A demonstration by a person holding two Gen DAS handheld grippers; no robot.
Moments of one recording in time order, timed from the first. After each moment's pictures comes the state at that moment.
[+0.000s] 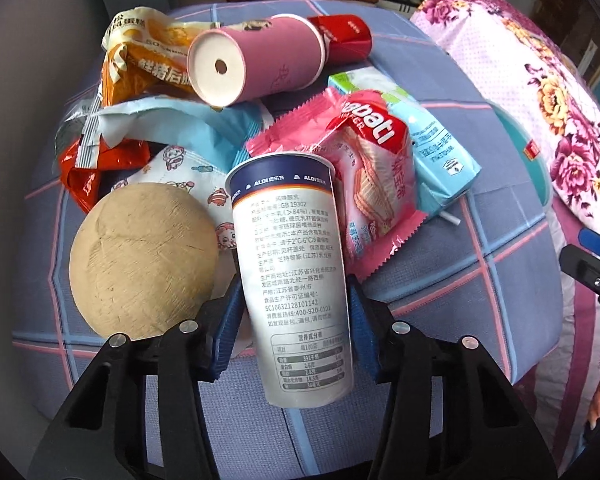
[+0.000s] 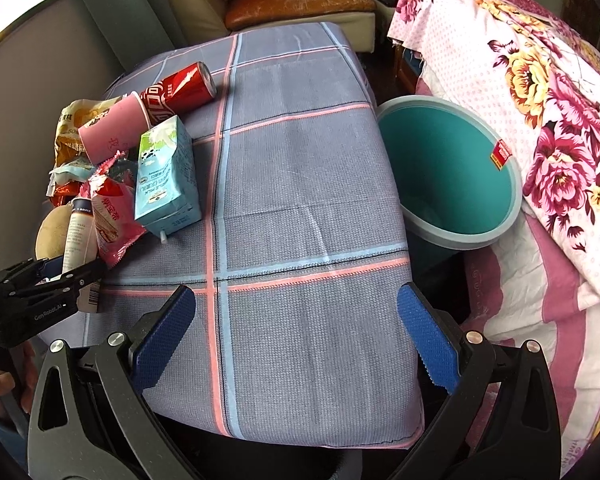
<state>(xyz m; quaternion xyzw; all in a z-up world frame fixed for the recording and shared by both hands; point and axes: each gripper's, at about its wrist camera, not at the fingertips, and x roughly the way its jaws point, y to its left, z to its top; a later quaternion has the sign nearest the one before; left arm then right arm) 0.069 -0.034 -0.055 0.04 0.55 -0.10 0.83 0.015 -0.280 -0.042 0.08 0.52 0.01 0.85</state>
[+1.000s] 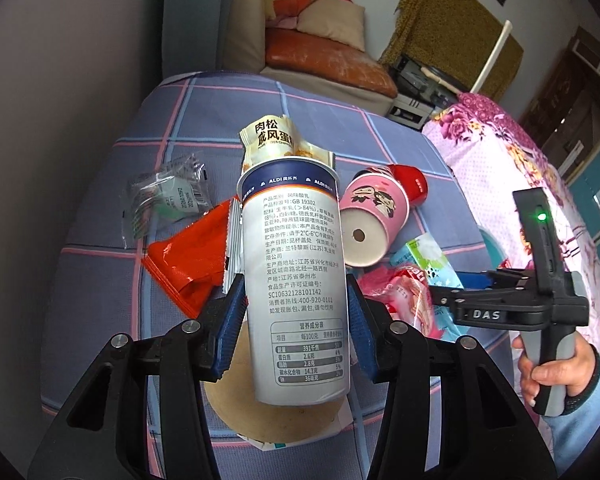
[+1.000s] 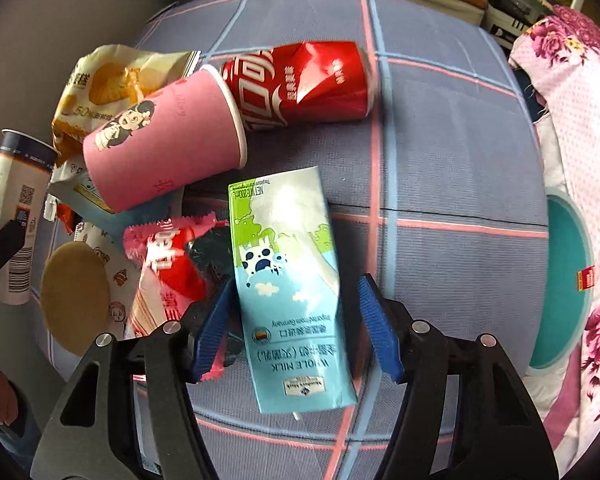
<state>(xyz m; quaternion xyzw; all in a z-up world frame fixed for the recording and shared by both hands) 0.116 0.081 0.009 -0.09 0.46 -0.11 0.87 0.169 -0.153 -0.065 -0.01 0.61 0.11 0.79</state>
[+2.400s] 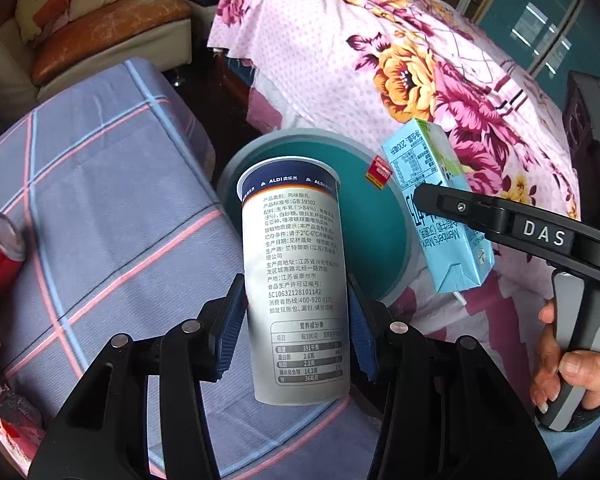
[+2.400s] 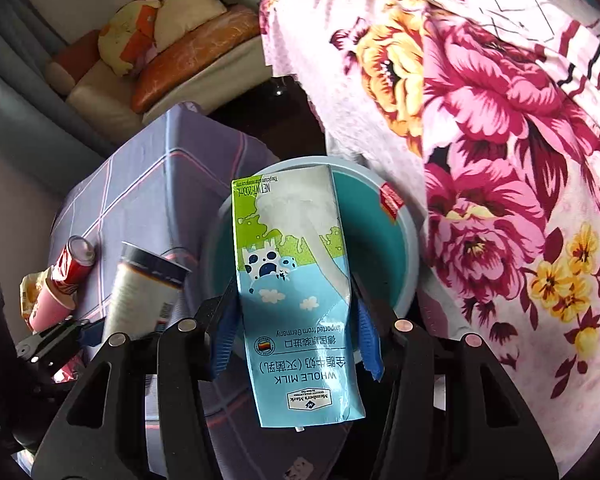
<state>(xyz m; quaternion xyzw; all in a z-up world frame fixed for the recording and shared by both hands) 0.146 -0.323 -0.048 0.11 0.53 -0.32 0.77 0.088 -0.511 -0.050 0.24 0.48 -0.07 0.84</state>
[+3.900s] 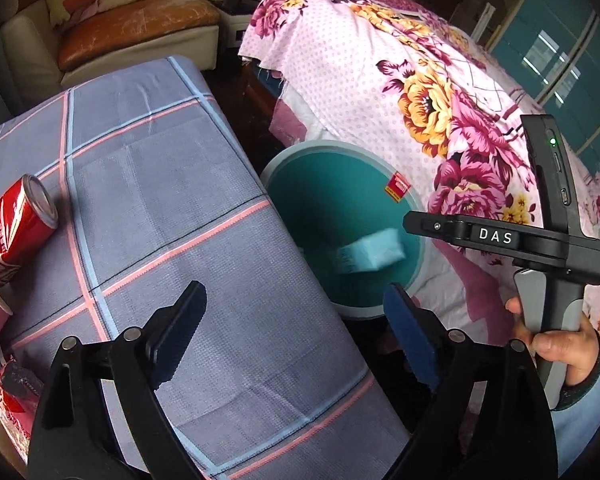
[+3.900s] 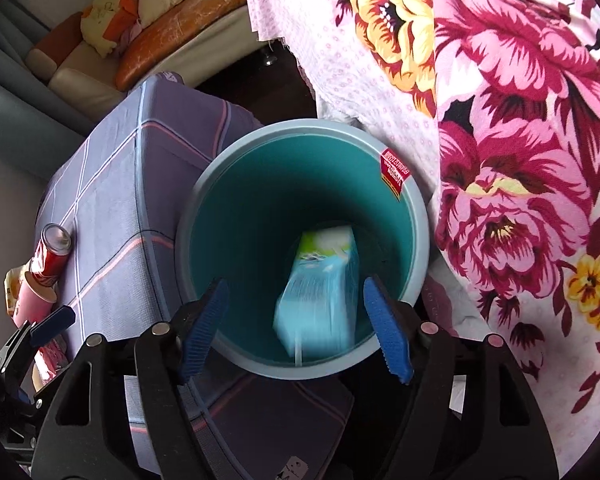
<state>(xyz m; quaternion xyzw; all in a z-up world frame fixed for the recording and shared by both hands) 0.143 -0.271 -0.034 0.06 0.52 -0.30 0.80 0.109 -0.497 -0.078 0.24 0.53 -0.07 0.81</state>
